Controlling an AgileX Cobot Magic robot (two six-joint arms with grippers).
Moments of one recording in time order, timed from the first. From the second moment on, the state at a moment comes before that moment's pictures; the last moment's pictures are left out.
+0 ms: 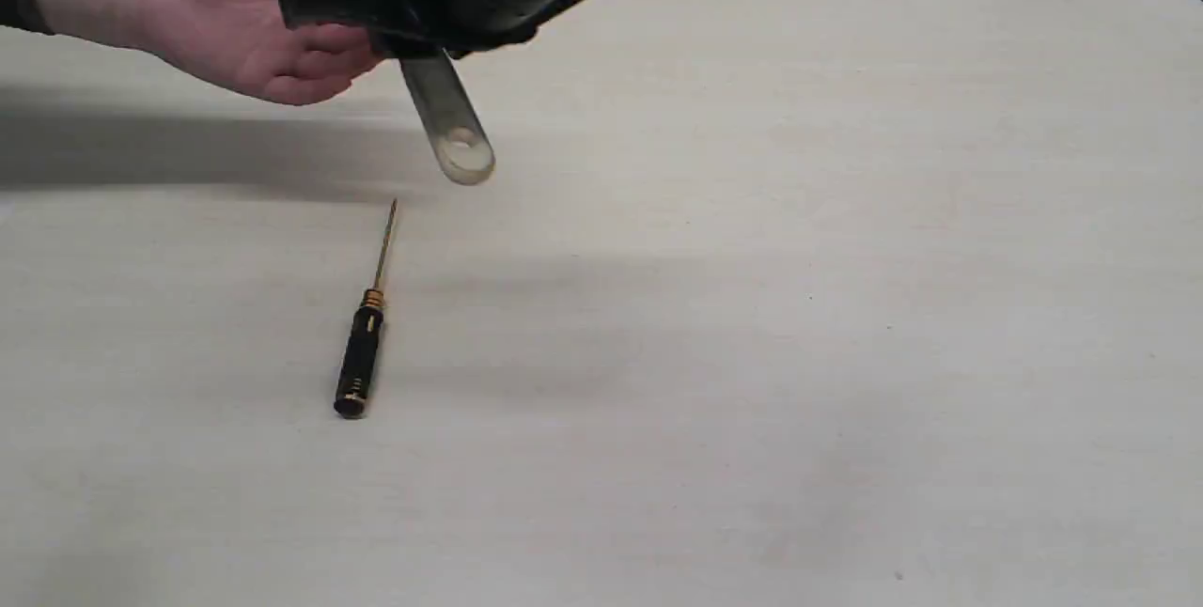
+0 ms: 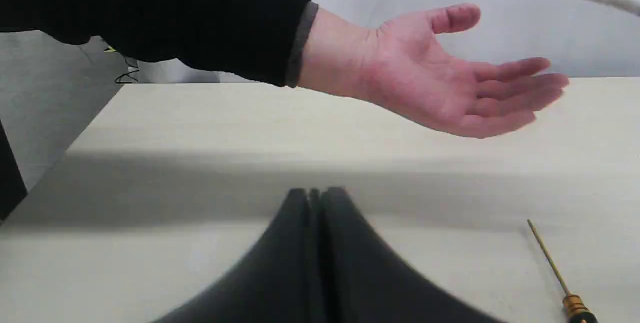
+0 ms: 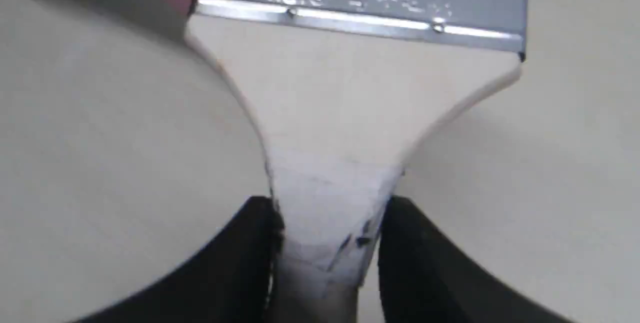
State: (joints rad) left arm 0.02 0.00 0.00 0.07 0.26 -0.07; right arm 0.75 1.93 -1.61 0.01 0.56 0.33
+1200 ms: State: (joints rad) left arm 0.02 0.00 0.00 0.07 0.26 -0.07; right arm 0.75 1.95 -1.69 0.21 0.61 -0.01
